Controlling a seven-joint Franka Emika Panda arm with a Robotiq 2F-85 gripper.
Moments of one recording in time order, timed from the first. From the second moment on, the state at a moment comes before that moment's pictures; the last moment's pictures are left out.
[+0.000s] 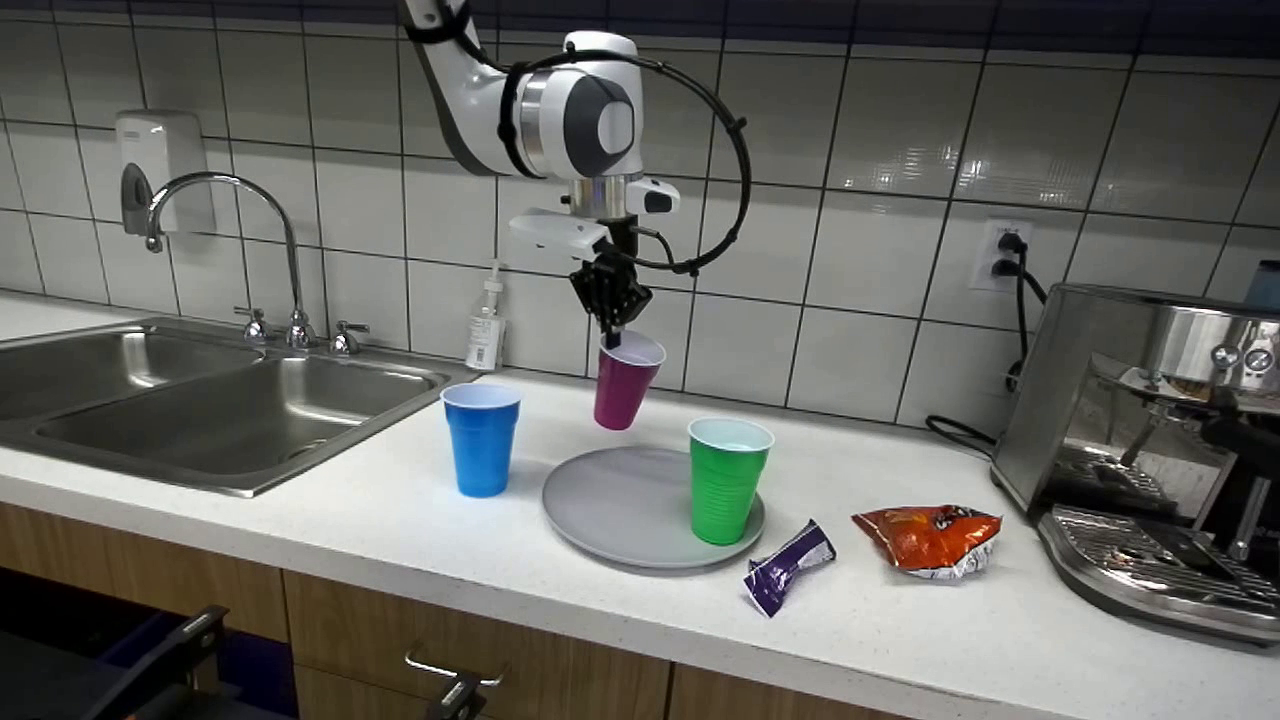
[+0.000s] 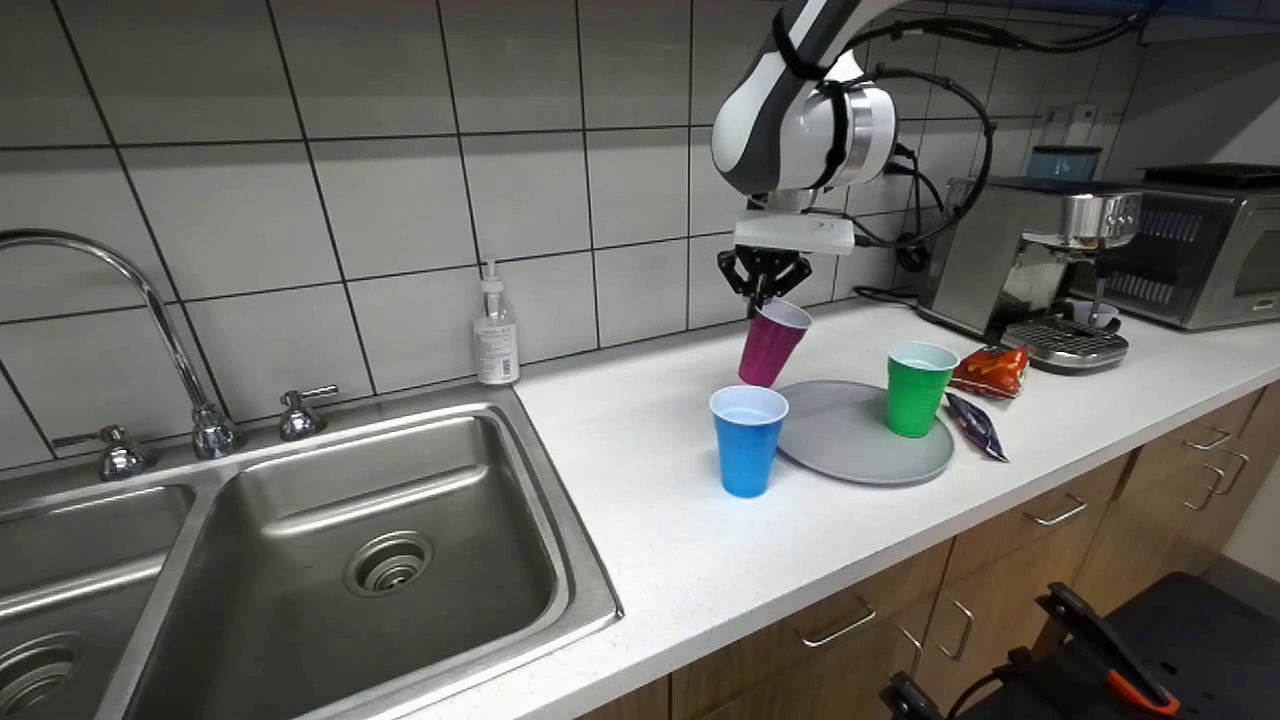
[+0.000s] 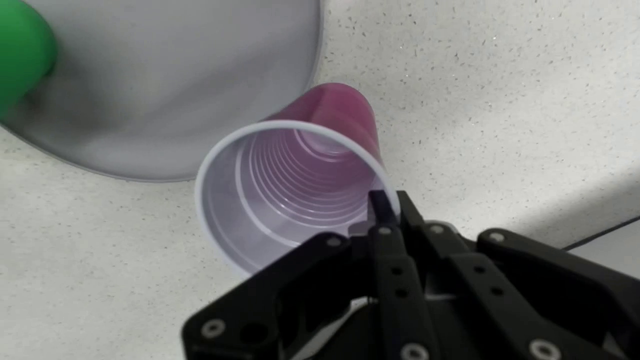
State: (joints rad) arm 0.02 0.35 -0.15 -2.05 0.07 2.65 0.27
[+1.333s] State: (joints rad) arm 0.01 0.32 -0.20 -2.15 0.01 2.65 0.27
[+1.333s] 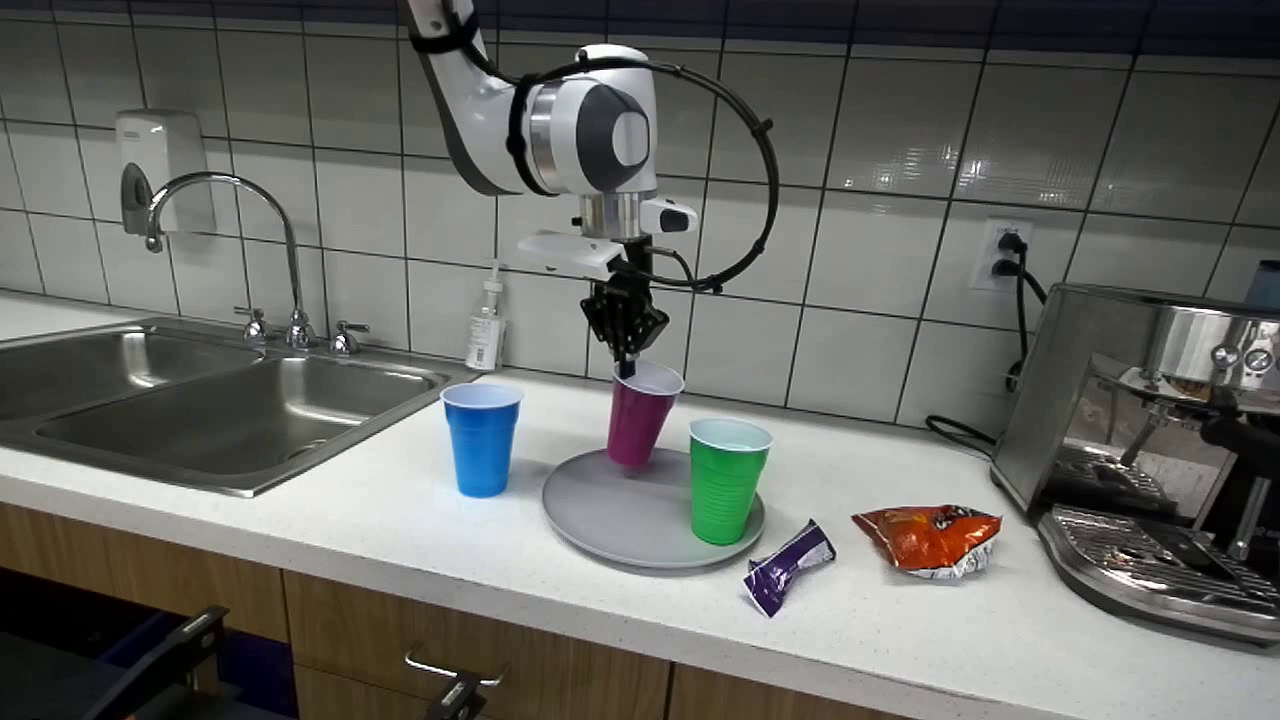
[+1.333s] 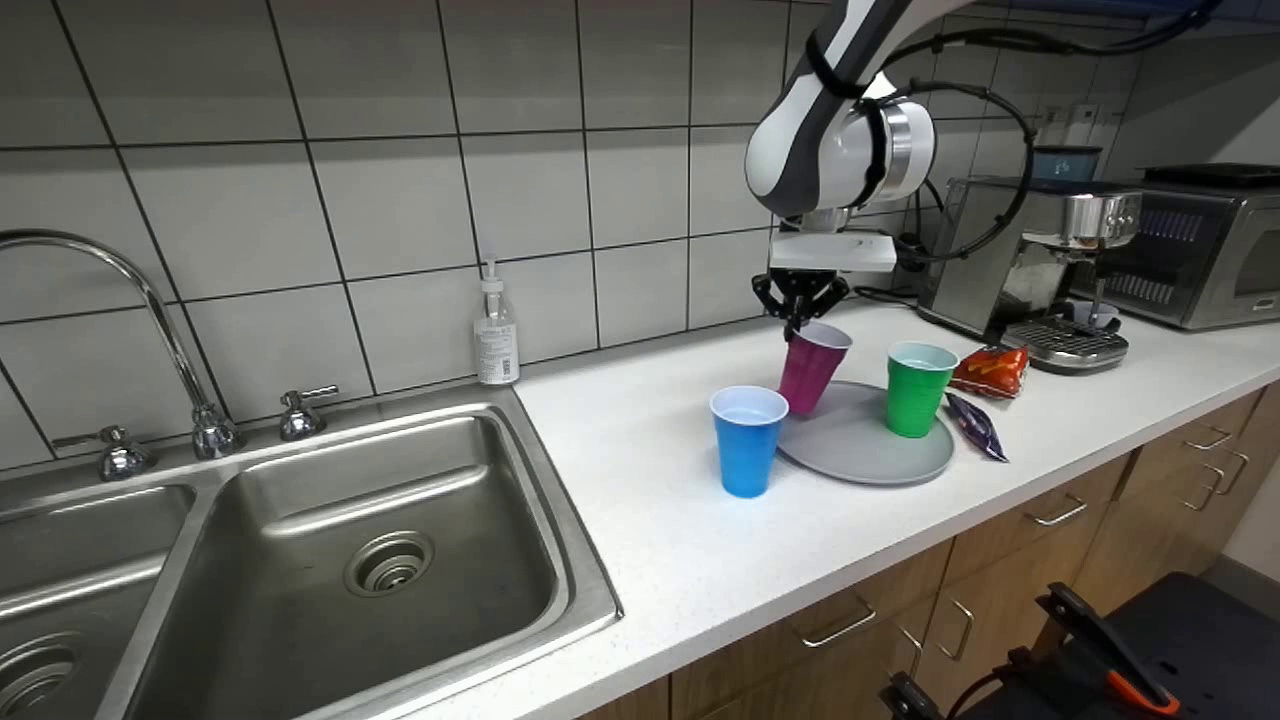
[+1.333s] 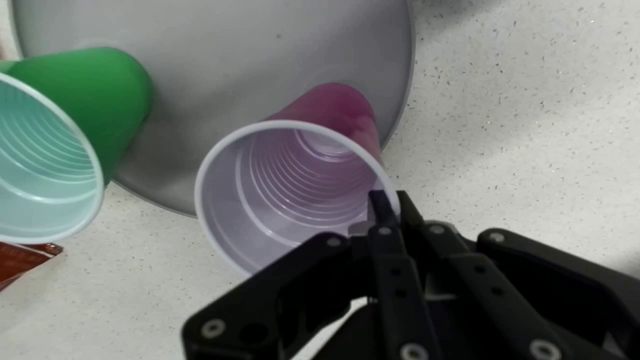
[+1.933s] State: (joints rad) arm 0.01 0.32 -0.20 -2.15 0.00 2.65 0.27
